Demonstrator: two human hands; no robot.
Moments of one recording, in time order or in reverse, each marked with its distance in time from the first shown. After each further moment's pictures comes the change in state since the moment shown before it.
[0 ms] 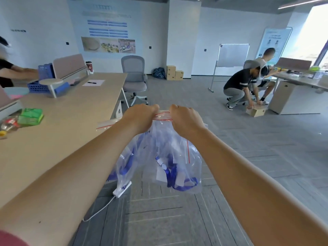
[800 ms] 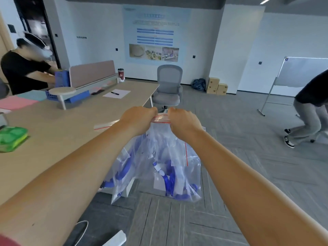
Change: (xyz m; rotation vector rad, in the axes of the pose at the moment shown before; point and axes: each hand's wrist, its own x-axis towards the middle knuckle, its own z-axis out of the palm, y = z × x) left_hand 0.415 -0.158 0.155 0.064 -0.040 -0.306; right_hand 0.464 0.148 0.182 0.101 -0.018 -0.290
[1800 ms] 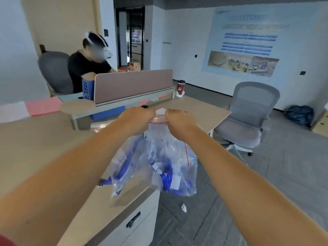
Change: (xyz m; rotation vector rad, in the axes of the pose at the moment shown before) left_hand 0.543 -0.295 0.219 0.119 -0.120 -0.513; right_hand 0.679 0.111 0.273 0.122 -0.048 -0.500
